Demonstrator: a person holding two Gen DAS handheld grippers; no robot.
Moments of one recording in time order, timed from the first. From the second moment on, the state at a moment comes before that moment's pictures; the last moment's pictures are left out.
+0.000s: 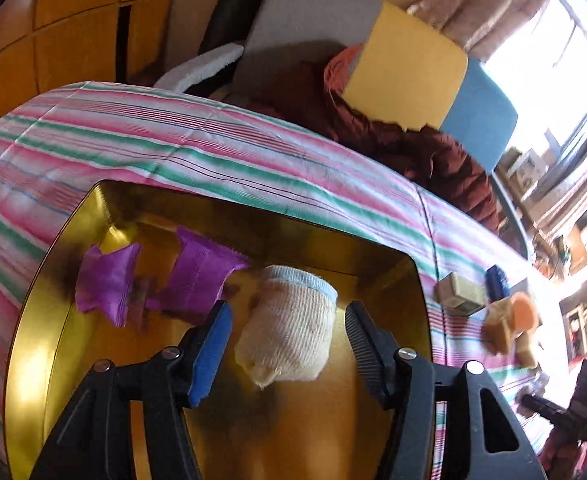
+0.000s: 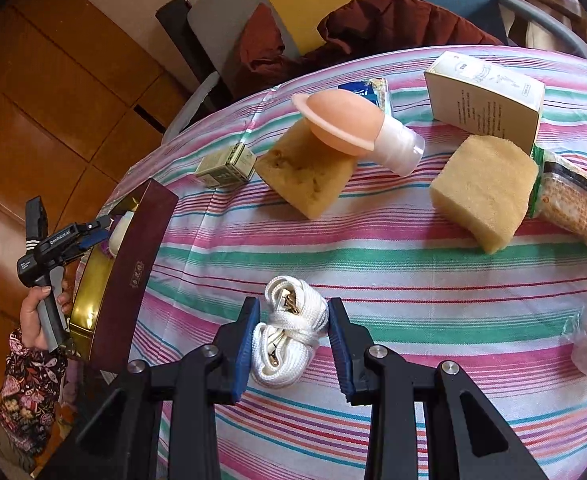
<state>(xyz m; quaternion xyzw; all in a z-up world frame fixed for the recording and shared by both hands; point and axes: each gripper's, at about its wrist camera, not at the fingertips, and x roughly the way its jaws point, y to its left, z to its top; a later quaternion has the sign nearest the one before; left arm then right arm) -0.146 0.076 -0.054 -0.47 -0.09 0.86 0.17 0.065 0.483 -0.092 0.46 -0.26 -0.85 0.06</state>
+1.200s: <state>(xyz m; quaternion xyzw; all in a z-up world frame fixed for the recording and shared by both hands) -0.038 0.049 -0.049 -0.40 -0.16 0.89 0.14 -0.092 0.231 -0.043 0.44 -0.04 -0.89 0.13</state>
